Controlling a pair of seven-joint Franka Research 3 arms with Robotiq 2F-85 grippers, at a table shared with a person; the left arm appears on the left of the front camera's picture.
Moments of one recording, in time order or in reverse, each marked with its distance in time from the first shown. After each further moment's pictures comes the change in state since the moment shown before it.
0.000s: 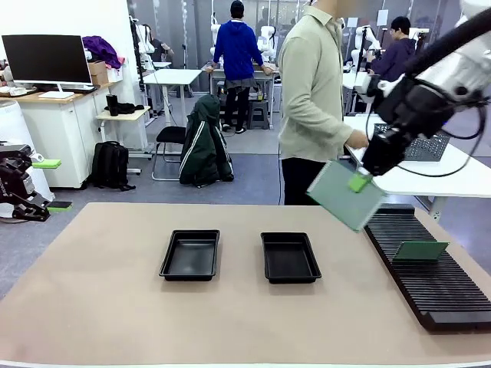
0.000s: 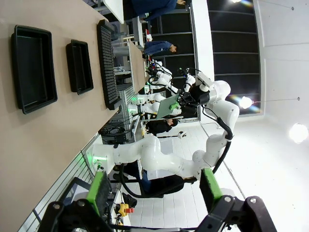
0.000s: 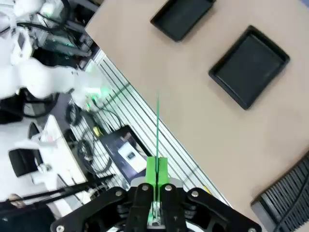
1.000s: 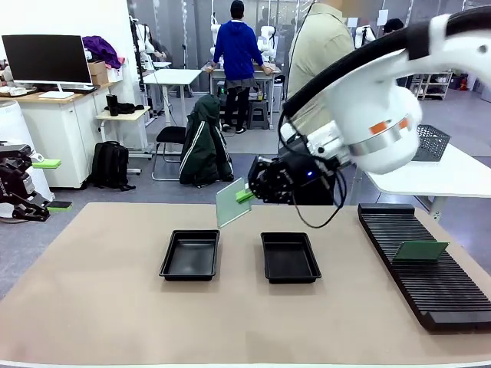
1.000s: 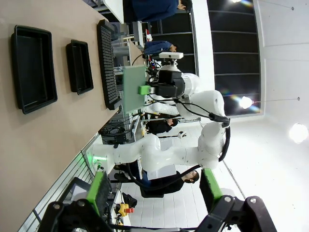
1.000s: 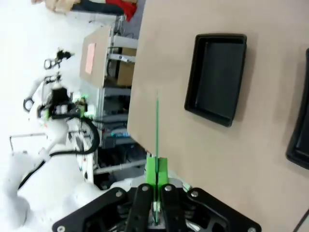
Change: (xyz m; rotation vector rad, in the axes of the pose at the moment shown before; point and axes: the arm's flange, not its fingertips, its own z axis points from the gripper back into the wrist) left arm 0.000 0.000 0.000 0.000 0.000 0.000; right arm 0.098 -0.013 -0.189 0.277 -0.317 -0.532
